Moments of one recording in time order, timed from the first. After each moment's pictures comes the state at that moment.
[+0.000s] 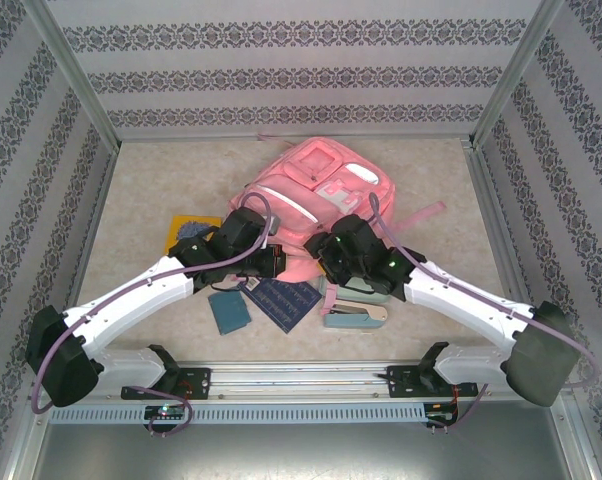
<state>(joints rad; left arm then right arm) -0.74 1.25 1.01 -0.59 0.17 -0.64 0.79 1.22 0.86 -0.35 -0.05 1.56</state>
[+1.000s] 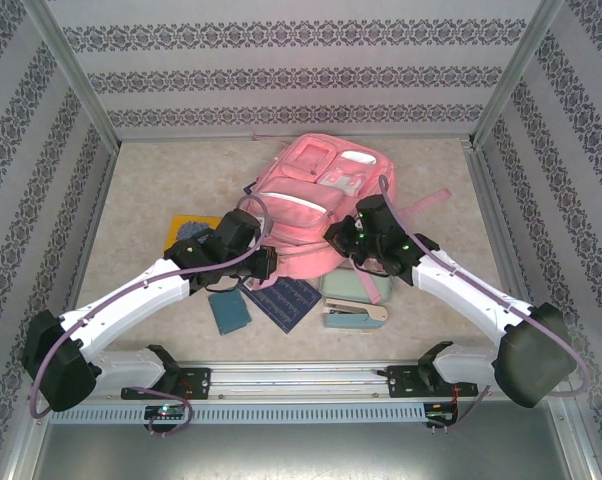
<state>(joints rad) -0.69 1.22 0.97 -0.61 0.11 -0.54 0.55 1.25 0.87 -0.31 -0.24 1.16</state>
